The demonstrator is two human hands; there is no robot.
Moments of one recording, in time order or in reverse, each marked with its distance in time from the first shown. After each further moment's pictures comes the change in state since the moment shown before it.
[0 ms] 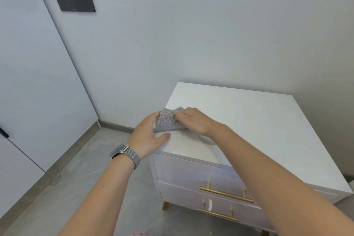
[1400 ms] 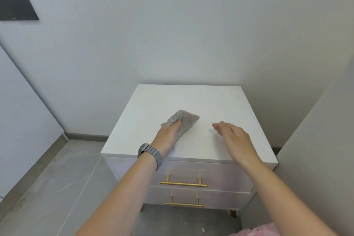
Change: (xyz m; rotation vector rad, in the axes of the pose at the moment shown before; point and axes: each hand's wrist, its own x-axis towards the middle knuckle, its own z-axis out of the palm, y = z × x) left_hand -0.009 0.130 0.101 -0.520 -0.266 -0.281; right_hand -0.169 0.104 -0.057 0.400 0.614 0.389
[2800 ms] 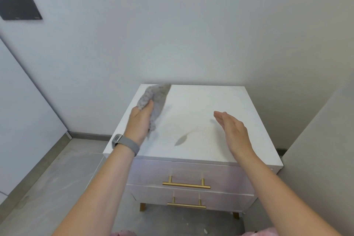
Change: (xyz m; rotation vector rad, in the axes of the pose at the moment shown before) left_hand 0.008 0.016 -0.061 -0.220 0.231 0.248; right_hand 0.027 0.004 0.013 0.235 0.055 -0.057
